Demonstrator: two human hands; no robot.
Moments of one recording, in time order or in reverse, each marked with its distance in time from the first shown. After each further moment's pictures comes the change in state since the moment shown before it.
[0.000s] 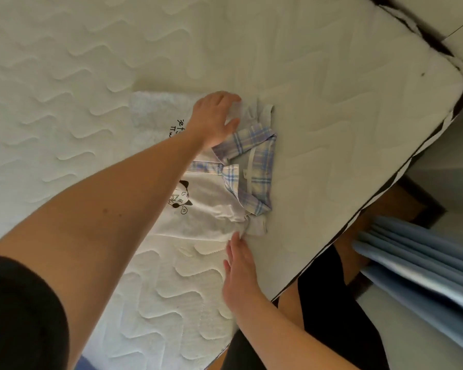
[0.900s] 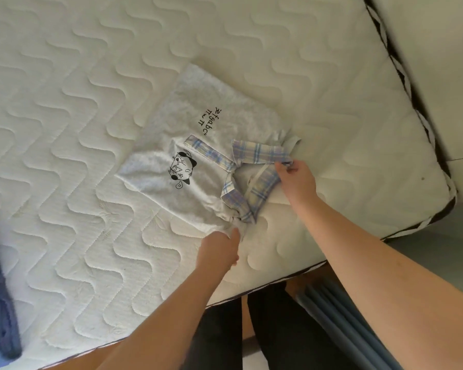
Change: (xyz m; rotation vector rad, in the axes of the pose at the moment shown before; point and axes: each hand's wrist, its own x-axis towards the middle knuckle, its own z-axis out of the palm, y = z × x) left_hand -0.201 0.159 0.101 -1.036 -0.114 -1.214; right_hand 0.068 -0.234 0.057 -1.402 0.011 -0.889
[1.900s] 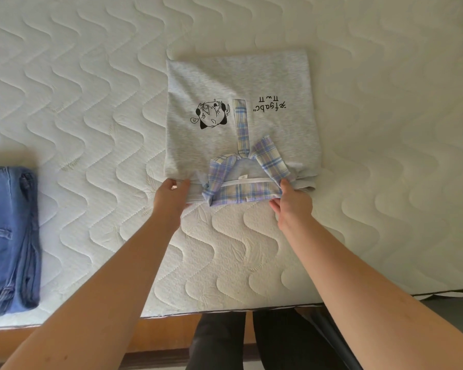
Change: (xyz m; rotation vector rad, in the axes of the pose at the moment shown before) left_hand 0.094 -0.069 -0.168 -0.895 0.414 0.000; right_hand -0.052 -0.045 0.119 0.537 -0.063 0.483
